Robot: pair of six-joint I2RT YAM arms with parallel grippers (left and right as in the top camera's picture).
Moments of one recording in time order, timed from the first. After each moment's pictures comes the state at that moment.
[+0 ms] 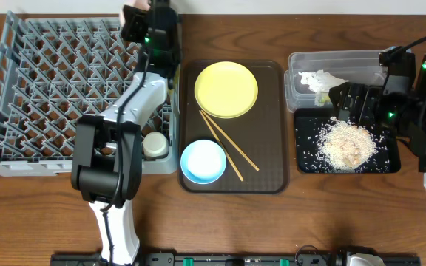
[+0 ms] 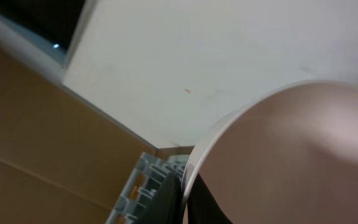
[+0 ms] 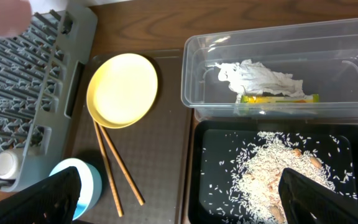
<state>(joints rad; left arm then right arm) -0.21 2.08 1.50 0.43 -0.87 0.63 -0.06 1.24 1.47 -1.06 -0.31 0.10</state>
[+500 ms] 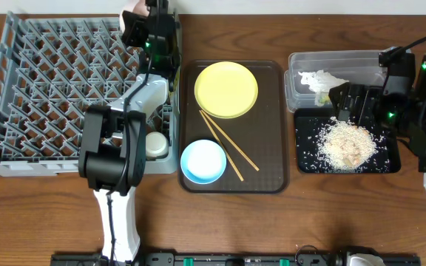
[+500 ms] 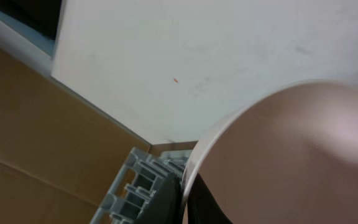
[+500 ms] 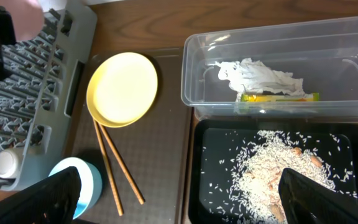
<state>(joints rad) -0.20 2.19 1.50 0.55 -0.88 0.65 -0.06 1.24 1.47 -1.06 -0.31 0.10</state>
